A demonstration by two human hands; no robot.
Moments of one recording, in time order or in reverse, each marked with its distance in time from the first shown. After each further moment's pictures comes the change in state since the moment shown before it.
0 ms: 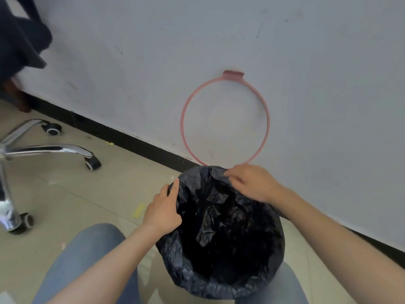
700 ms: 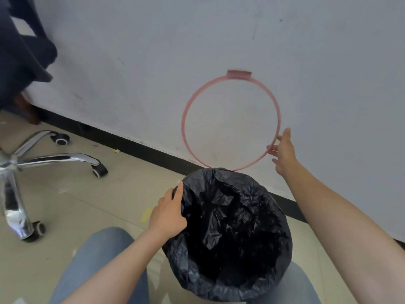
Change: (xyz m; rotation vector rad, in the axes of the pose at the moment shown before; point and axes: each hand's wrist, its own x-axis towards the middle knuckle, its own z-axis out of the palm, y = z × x) left_hand -0.001 0.002 -0.001 0.020 -0.008 -0.002; right_hand 0.041 0.078 -0.010 1.376 0.687 0.822
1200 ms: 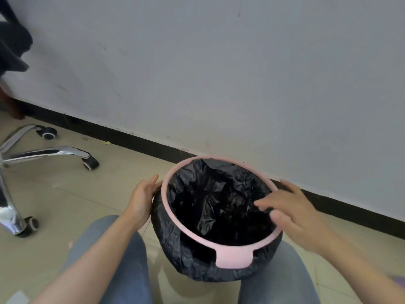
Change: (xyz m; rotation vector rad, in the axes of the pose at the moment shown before) left_hand 0.001 -0.015 -0.015 -1.380 -0.083 -0.223; right_hand -0.172 0.033 -0.091 -0.927 -0.534 -0.812
